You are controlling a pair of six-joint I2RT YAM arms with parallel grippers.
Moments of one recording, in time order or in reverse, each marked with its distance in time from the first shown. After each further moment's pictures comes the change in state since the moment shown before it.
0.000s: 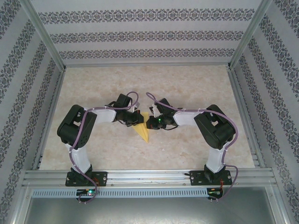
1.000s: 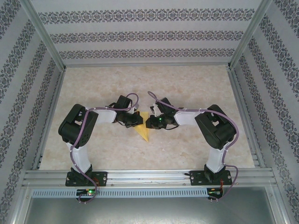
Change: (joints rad) left arm 0.001 0.025 -0.021 0.020 -0.037 0.010; right arm -0.024 -0.019 -0.006 0.011 -0.035 0.039
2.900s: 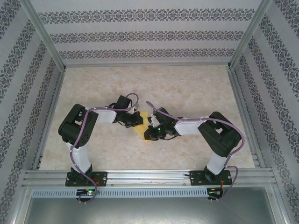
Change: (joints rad) left arm 0.000 0.000 -0.003 0.008 0.001 0.000; right arm 0.137 -0.105 -0.157 0.060 -0.064 0.143
